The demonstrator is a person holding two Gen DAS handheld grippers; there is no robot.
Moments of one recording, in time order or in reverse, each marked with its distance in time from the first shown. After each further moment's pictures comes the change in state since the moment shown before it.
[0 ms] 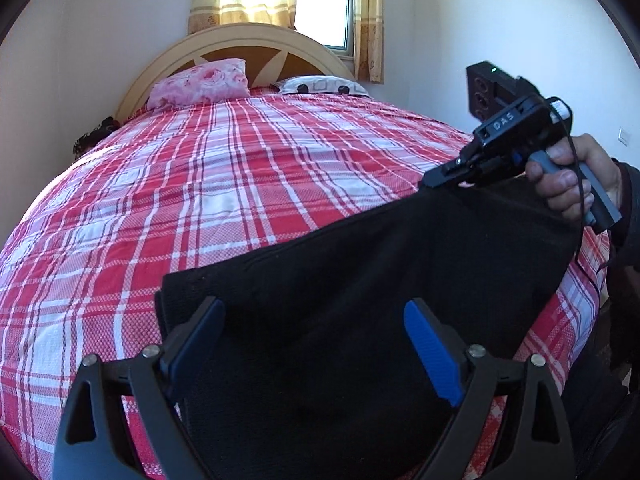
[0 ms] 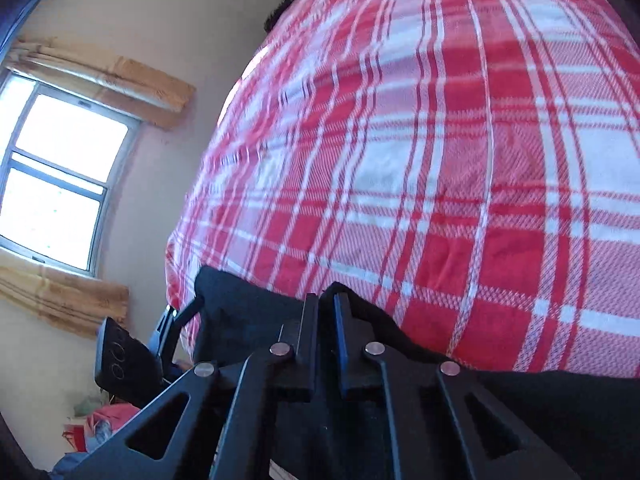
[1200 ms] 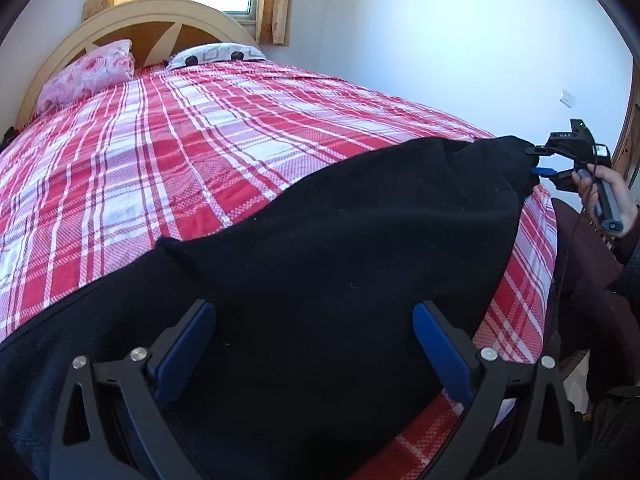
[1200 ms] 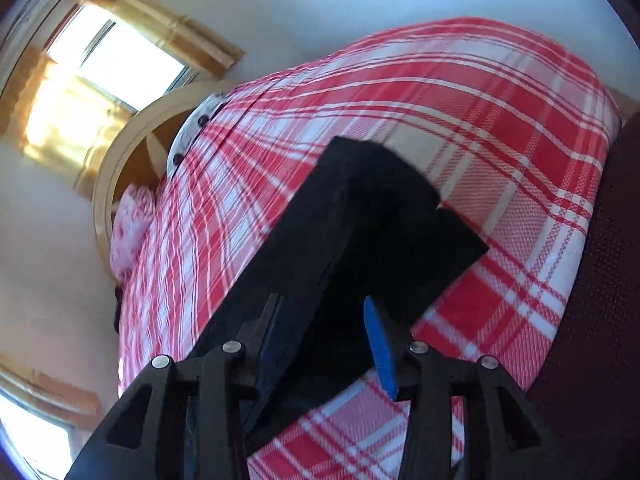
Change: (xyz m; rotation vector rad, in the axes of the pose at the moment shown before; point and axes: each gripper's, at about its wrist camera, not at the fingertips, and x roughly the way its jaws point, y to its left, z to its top) left arm 0.075 -0.159 0.042 0.114 0.153 -0.286; right arm -0.409 -0.255 -0.242 0.751 -0.820 -0.441
